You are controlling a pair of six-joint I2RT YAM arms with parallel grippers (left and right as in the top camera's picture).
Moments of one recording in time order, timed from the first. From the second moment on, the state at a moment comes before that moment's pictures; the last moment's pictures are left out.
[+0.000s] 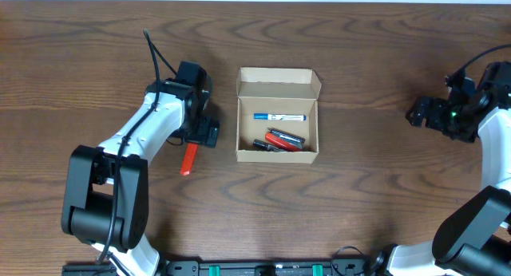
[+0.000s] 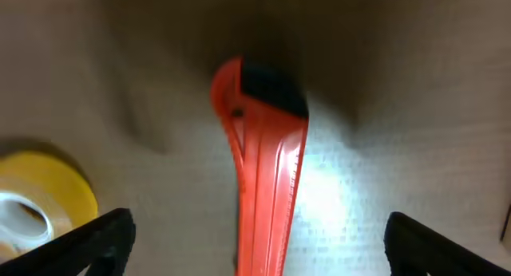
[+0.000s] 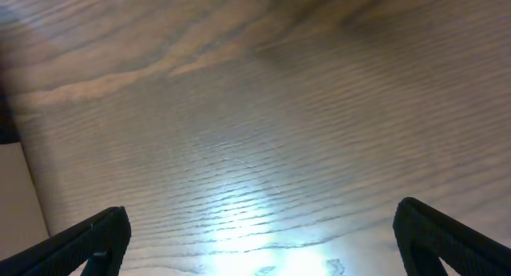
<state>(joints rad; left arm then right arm) -0.25 1.83 1.20 -0.86 -0.04 -0.06 -0.46 1.64 1.27 -0.91 -0.23 -0.14</state>
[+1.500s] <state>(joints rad) -0.26 1.79 1.02 -0.73 0.05 -0.20 -0.45 1.64 1.27 -0.93 -0.21 -0.14</state>
